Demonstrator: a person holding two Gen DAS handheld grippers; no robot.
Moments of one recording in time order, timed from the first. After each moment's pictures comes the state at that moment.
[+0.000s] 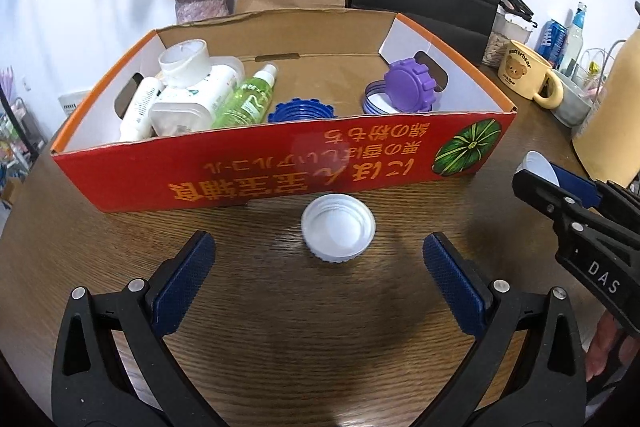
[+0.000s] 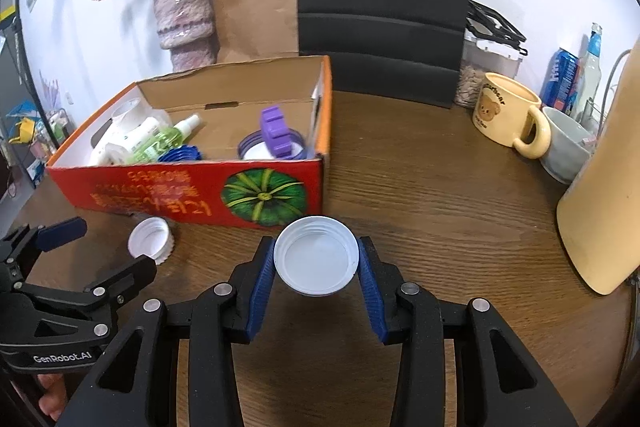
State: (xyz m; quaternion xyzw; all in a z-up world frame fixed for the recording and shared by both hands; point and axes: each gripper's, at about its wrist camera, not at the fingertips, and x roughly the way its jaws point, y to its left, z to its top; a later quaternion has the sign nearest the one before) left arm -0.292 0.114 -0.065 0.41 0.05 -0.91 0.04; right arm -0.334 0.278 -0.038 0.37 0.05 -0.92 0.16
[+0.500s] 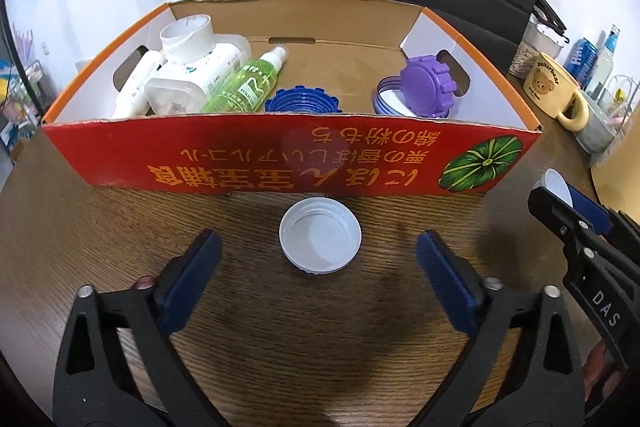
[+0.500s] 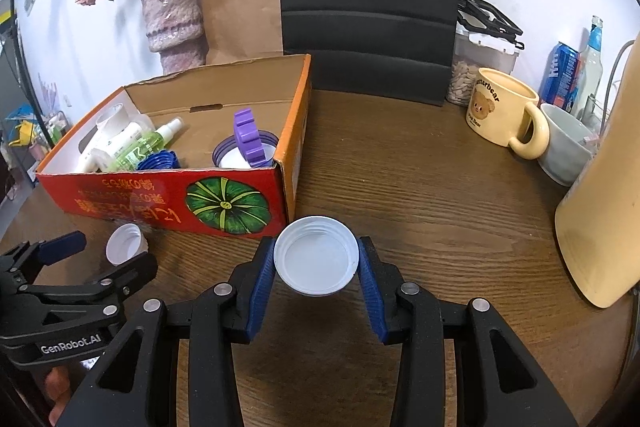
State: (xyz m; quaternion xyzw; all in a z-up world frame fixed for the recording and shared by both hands) left arm -0.310 0.122 -0.073 0.43 0.09 -0.89 0.09; right arm -0.352 0.291 -0.043 0.37 0.05 -0.91 0.16
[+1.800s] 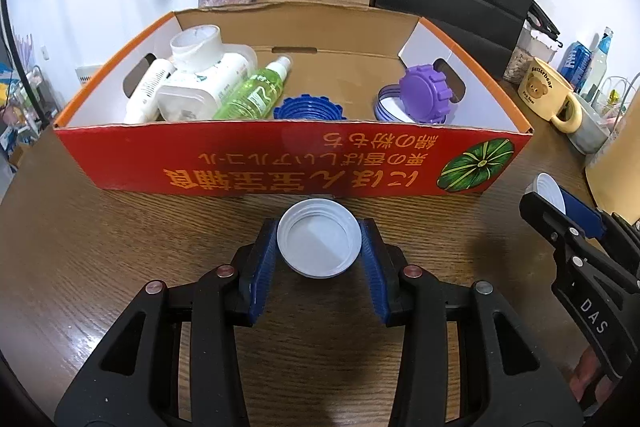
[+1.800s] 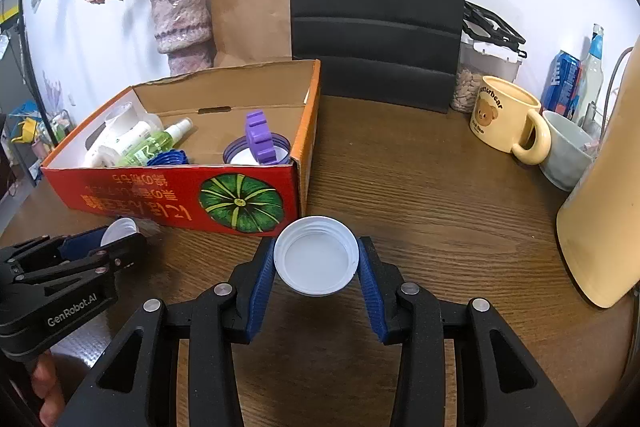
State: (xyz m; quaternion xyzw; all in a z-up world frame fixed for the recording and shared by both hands) left arm -0.298 0.118 -0.063 0.41 0.08 -0.90 0.08; right arm -0.339 0.284 -0.042 0.35 0.06 -0.92 0.17
